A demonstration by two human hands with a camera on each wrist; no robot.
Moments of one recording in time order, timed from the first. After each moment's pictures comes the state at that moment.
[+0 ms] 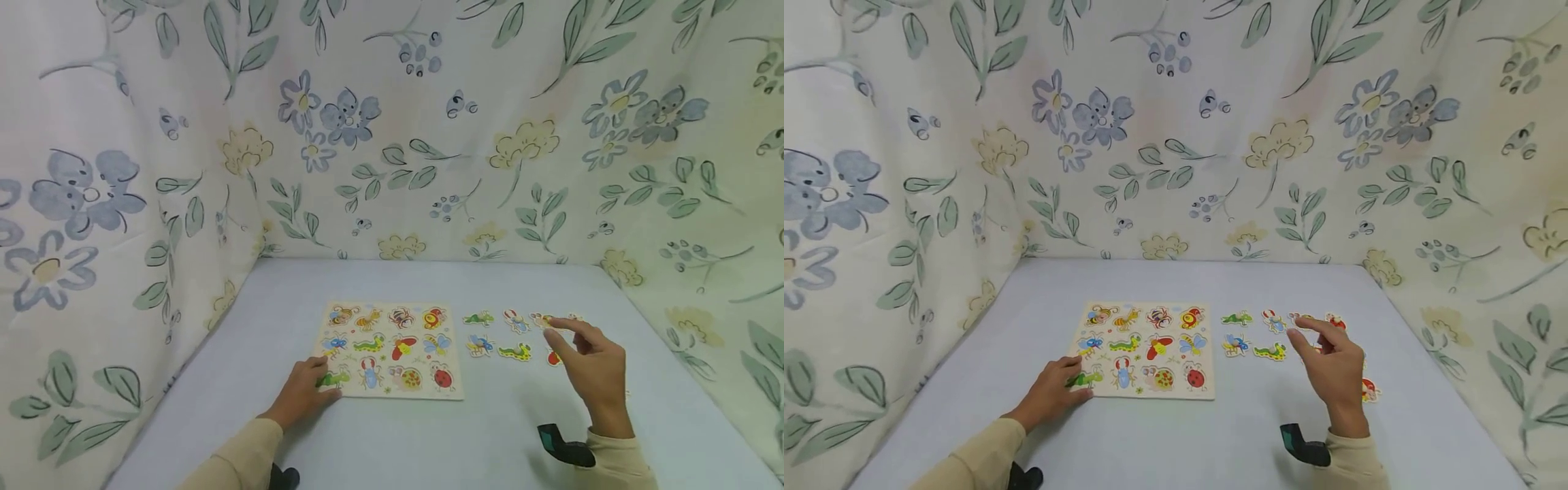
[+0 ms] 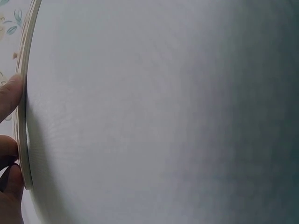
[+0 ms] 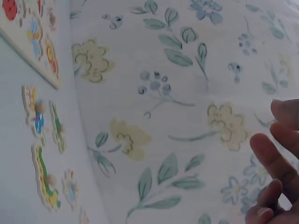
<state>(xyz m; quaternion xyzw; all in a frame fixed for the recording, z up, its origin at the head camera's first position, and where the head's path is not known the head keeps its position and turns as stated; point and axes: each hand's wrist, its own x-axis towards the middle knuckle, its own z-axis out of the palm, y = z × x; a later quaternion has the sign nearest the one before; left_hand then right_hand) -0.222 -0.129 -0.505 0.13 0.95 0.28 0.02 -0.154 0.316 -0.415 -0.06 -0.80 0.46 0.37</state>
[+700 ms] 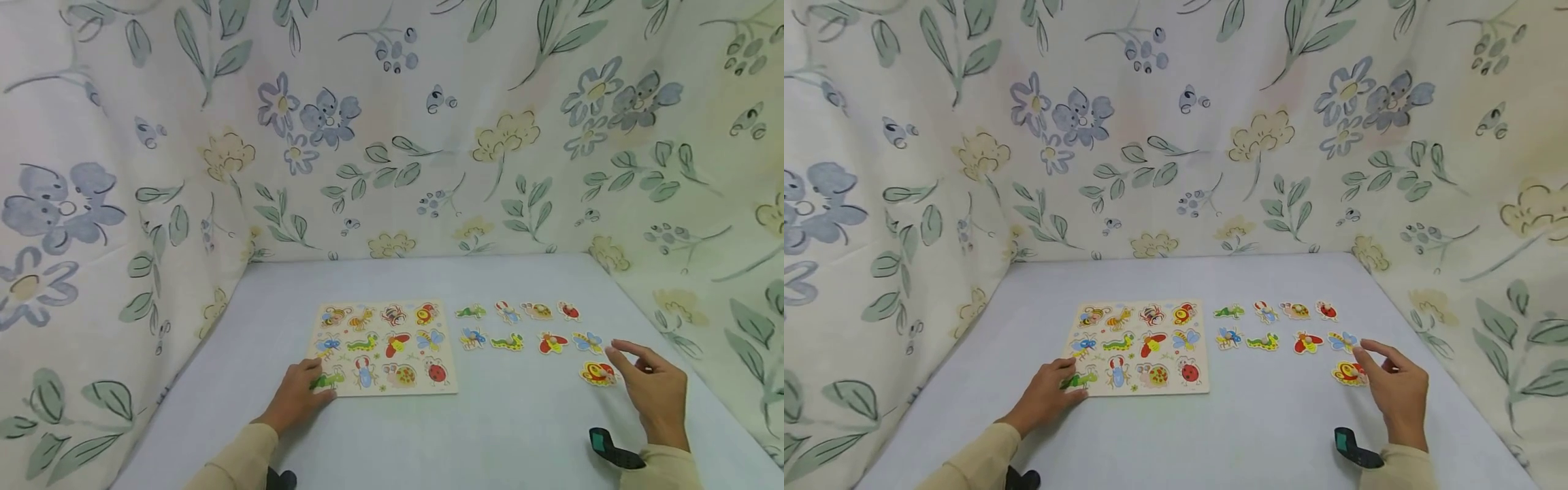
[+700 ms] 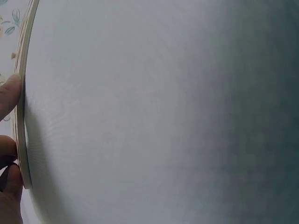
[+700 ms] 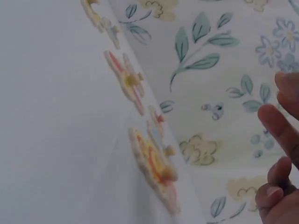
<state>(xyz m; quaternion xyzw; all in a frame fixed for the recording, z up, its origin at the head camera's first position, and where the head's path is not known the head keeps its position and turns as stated) -0.222 -0.127 -0.509 0.14 0.95 0.27 0.01 -0.122 0.421 -0.467 -0.30 -0.77 0.48 0.29</state>
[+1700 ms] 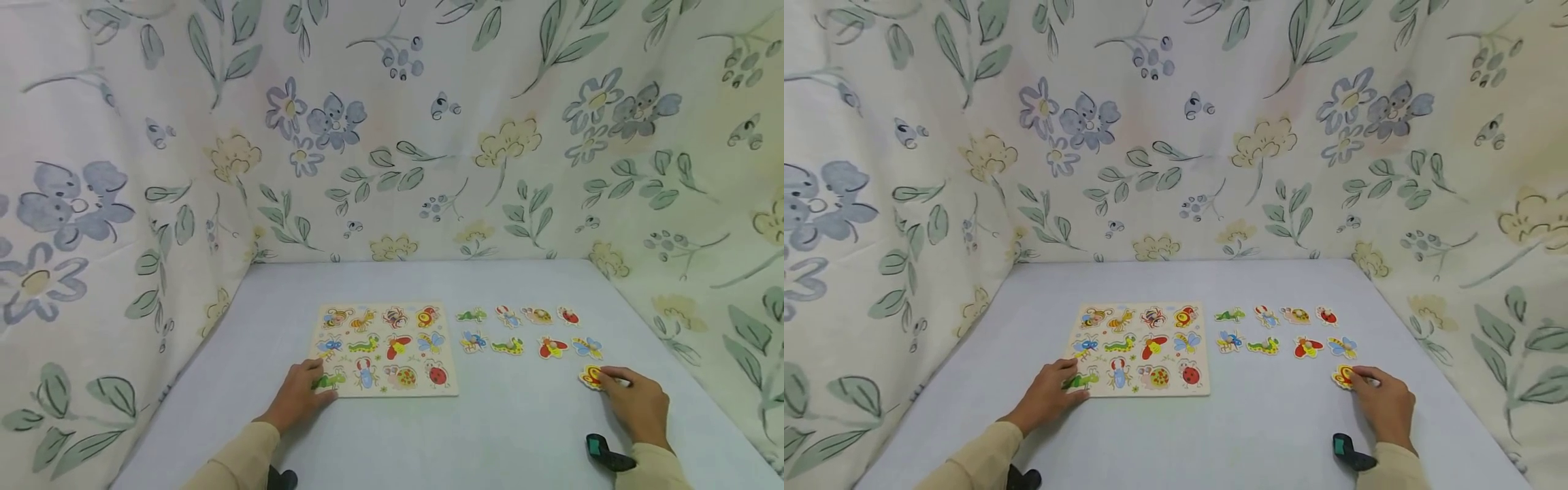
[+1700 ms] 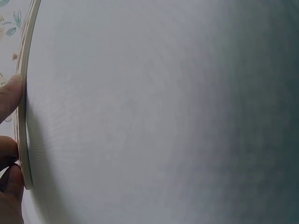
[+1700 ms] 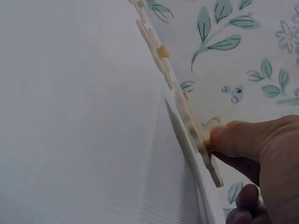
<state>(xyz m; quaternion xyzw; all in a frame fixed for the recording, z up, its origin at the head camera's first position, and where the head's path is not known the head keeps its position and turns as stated) -0.219 -0.123 -0.504 0.12 0.95 0.28 0.02 -0.134 0.438 -0.514 -0.32 -0.87 0.32 0.19</state>
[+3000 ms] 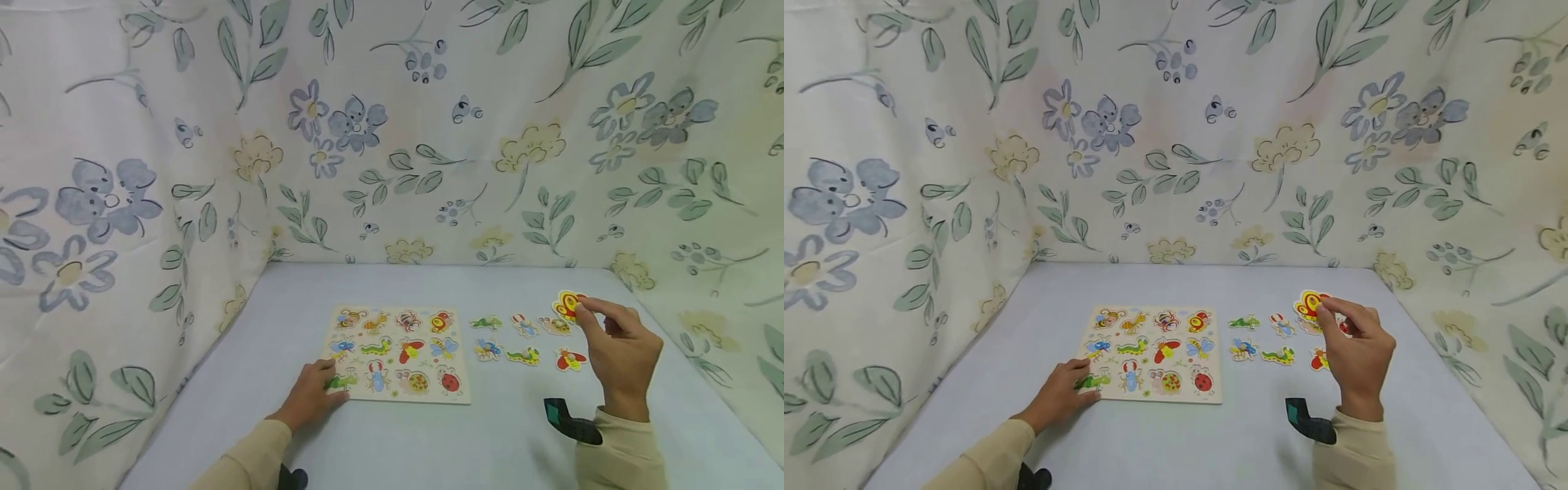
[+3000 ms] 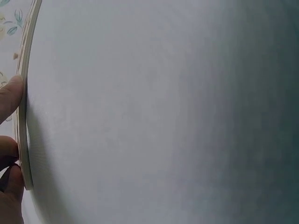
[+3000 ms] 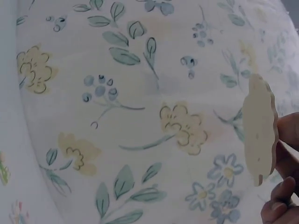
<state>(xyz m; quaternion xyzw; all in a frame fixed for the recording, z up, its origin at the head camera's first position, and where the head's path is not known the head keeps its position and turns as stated) -0.218 -0.124 -0.507 0.12 0.95 0.29 0.02 -0.164 0.319 -0.380 -0.03 -0.74 0.45 0.51</state>
